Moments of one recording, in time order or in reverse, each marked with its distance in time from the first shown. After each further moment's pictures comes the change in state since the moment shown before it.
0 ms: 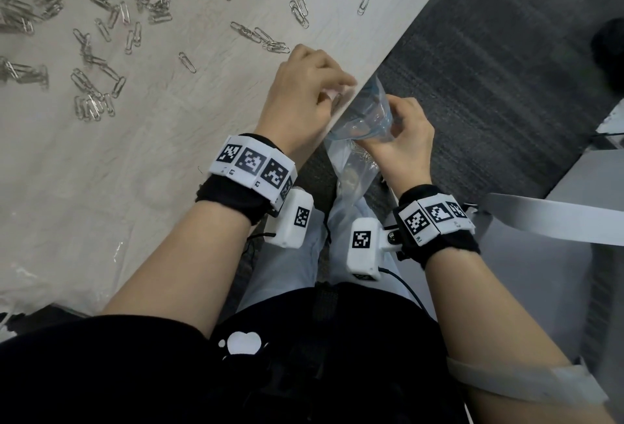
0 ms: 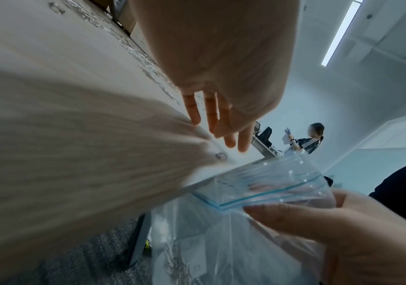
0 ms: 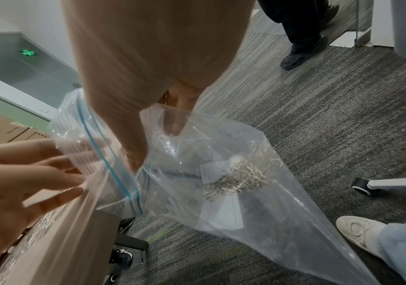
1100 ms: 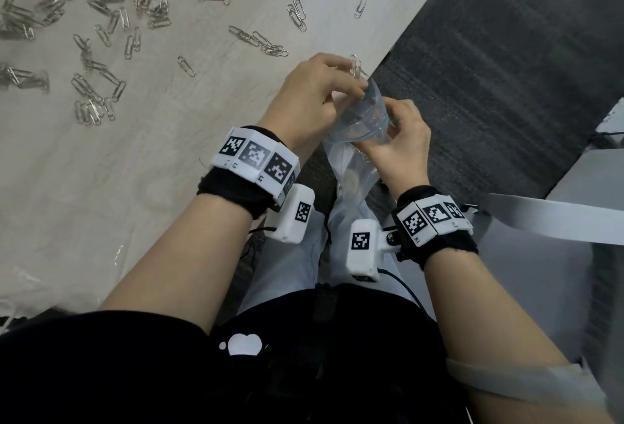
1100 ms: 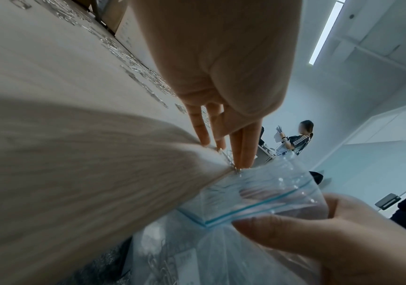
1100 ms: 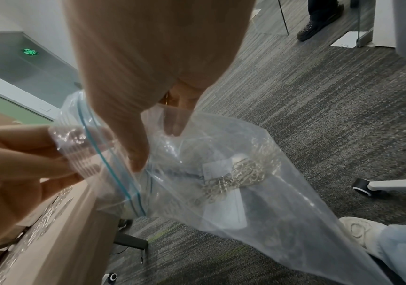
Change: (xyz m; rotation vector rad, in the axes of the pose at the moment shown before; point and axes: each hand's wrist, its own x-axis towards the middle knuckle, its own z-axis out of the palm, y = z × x) left_hand 0.009 0.003 0.003 -0.111 -0.145 -0.017; right_hand 0.000 0.002 0.001 -0.011 -0.024 -0.013
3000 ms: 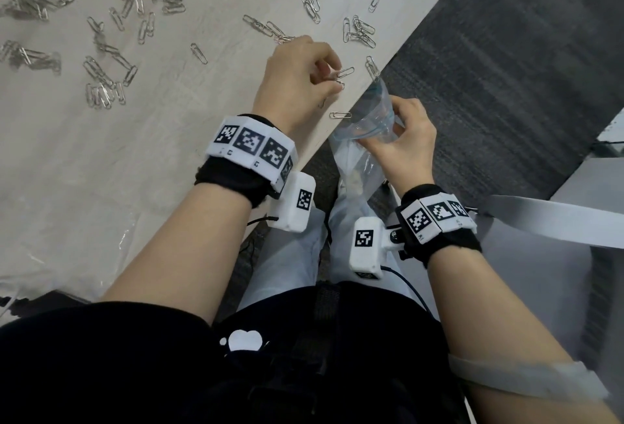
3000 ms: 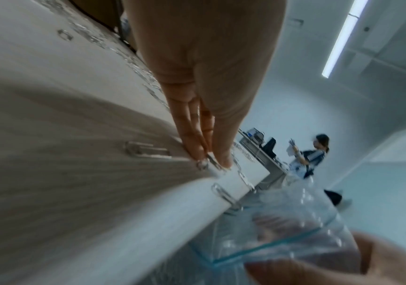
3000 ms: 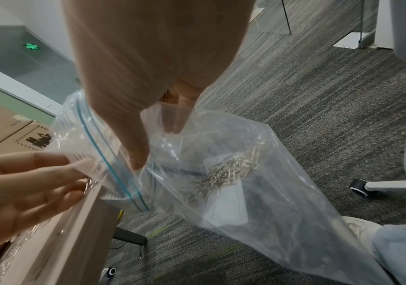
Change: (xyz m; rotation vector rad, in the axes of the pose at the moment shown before) left_hand -0.006 -0.003 -0.017 0.051 0.203 -0.231; right_hand -0.006 0.001 0.003 -0.033 0.006 -0.065
